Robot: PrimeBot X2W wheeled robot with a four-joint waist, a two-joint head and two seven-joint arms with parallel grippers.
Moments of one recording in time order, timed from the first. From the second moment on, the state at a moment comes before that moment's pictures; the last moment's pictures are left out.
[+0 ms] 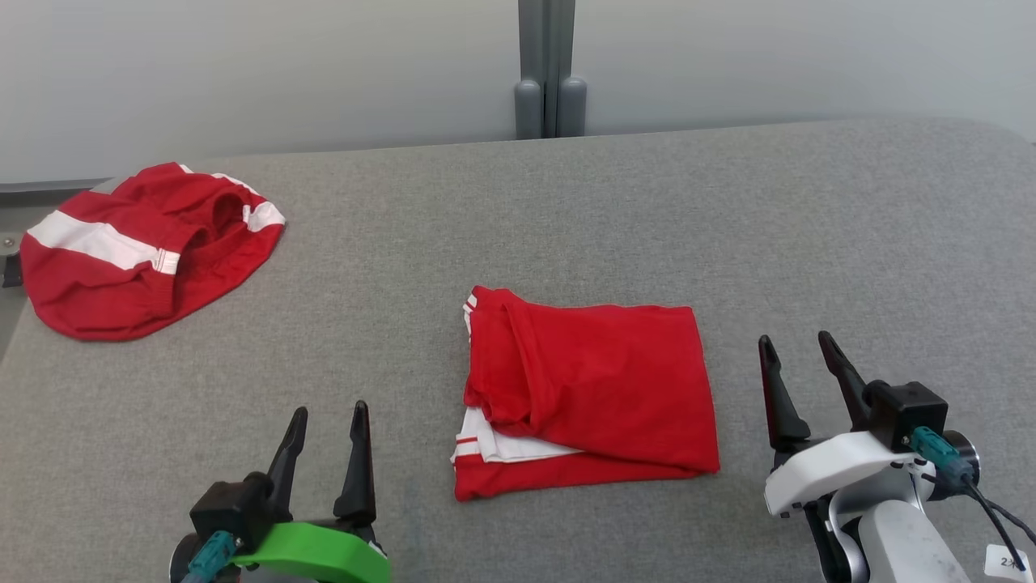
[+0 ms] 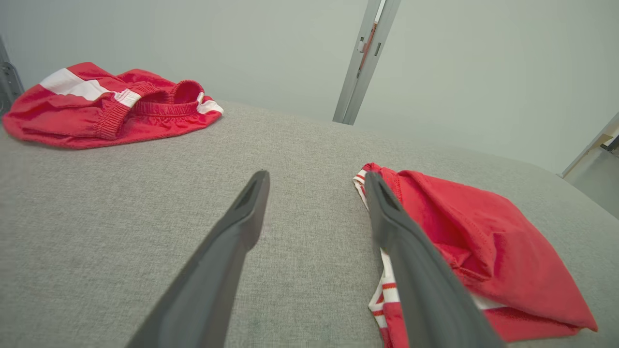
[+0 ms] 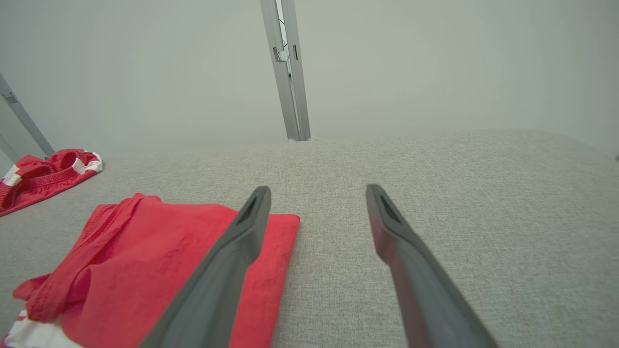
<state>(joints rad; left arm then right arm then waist) -0.02 0.09 -0.24 0.23 -0.43 -0.01 -0.26 -0.15 -0.05 0.01 0.36 0.15 0.13 -0.26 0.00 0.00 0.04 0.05</state>
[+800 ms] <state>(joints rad) 0.02 0.07 -0.20 0.24 -0.38 -0.03 -0.26 -0.10 -0.05 0.03 0.30 0.17 0.13 -0.23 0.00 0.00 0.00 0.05</state>
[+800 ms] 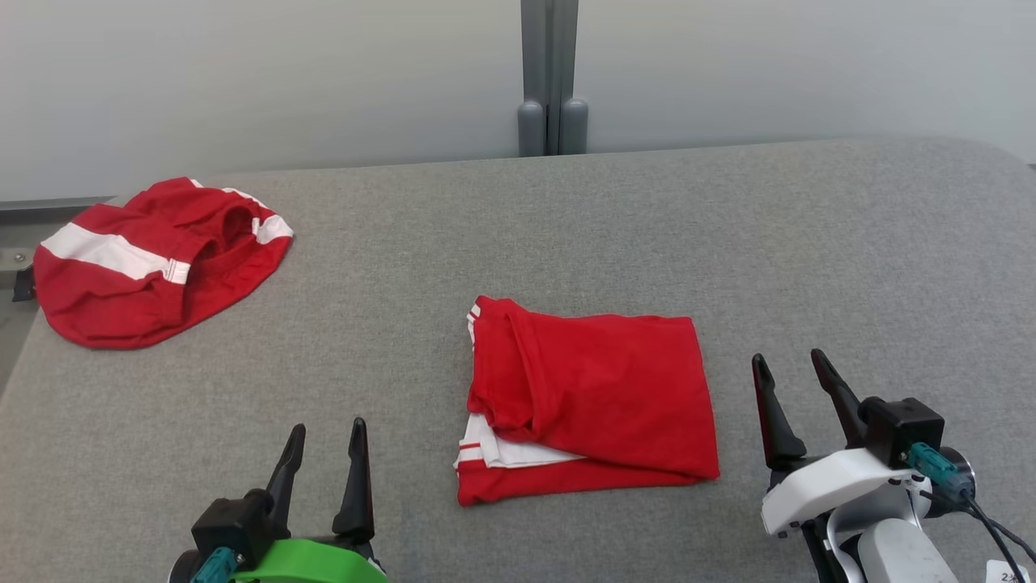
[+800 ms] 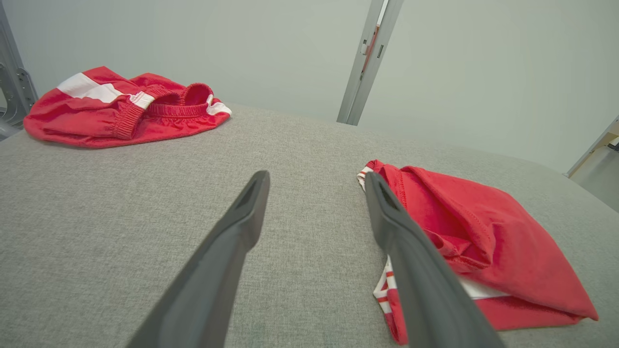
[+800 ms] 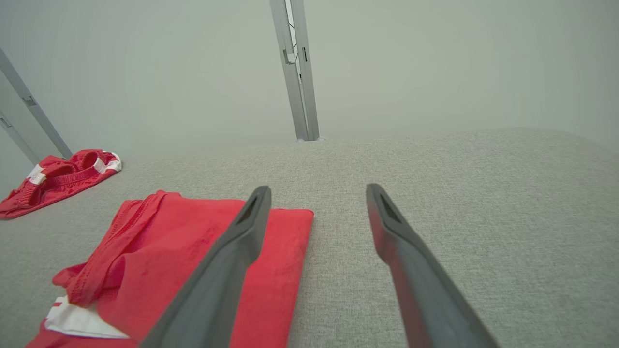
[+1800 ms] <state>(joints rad) -0.01 0.06 -0.15 0.22 -0.36 -0.04 -0.26 -0.29 -0.12 0.03 0.54 0.23 0.13 0.21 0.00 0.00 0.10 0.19</state>
